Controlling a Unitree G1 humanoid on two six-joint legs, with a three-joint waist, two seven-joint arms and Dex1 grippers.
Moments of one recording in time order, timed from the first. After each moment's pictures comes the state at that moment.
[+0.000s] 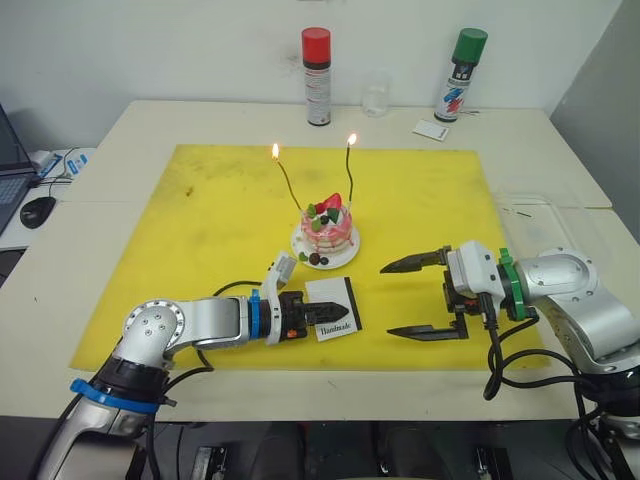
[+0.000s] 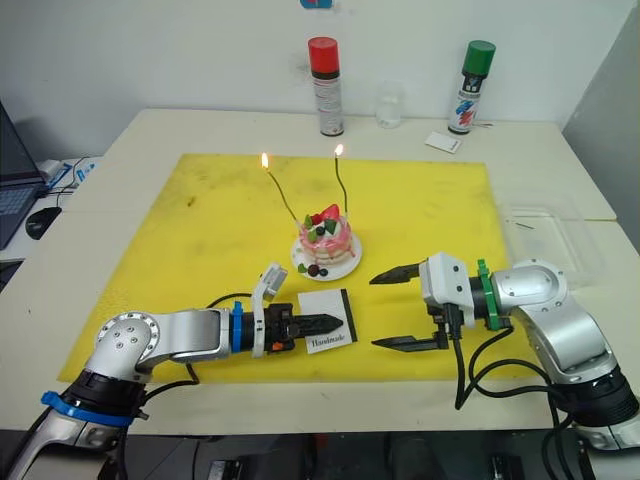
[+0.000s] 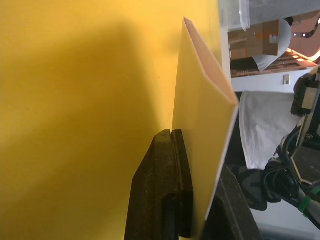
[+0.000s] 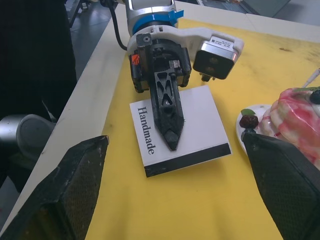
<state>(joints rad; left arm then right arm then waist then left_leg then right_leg) -0.42 0.67 -0.17 -0.02 -1.92 1.14 0.17 -0.40 -0.74 0.14 -0.34 0.41 0.29 1.24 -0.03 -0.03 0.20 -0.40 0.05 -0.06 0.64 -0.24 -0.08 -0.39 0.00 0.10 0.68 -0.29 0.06</state>
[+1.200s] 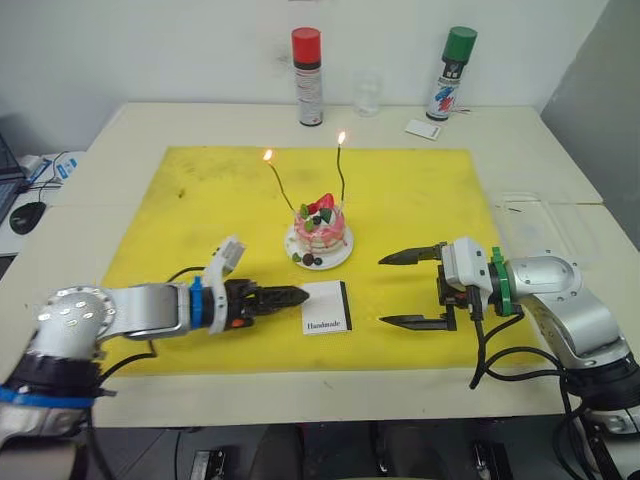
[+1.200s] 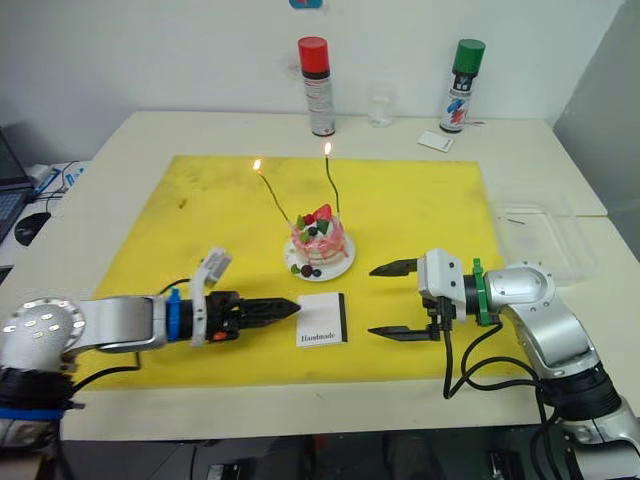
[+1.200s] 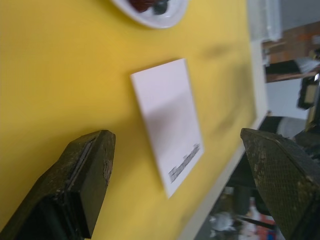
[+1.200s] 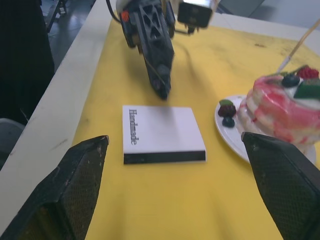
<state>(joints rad) -0.34 0.96 0.04 -0.08 -1.84 1.25 0.08 -0.41 -0.70 0.16 -0.22 0.37 0.19 1.22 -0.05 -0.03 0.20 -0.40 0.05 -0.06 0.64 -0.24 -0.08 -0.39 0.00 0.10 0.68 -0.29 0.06</state>
